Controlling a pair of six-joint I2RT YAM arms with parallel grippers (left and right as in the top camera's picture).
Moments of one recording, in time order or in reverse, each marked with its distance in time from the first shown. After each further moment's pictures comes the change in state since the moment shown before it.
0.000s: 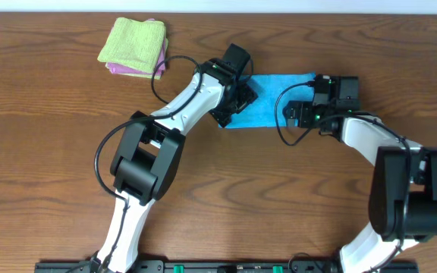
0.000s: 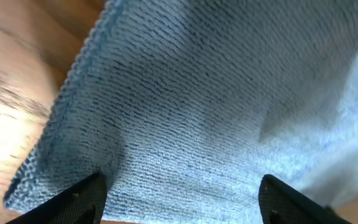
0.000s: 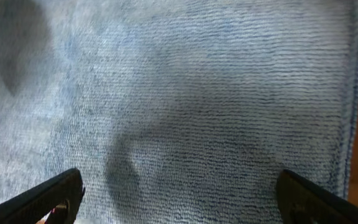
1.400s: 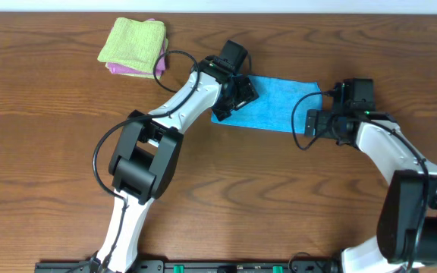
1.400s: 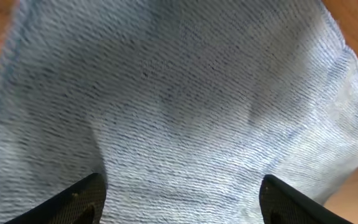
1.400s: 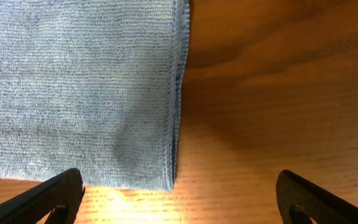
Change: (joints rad) left arm 0.016 0.000 0.000 0.056 0.036 0.244; right arm -0.066 -0.132 -0.009 -0.248 0.211 0.001
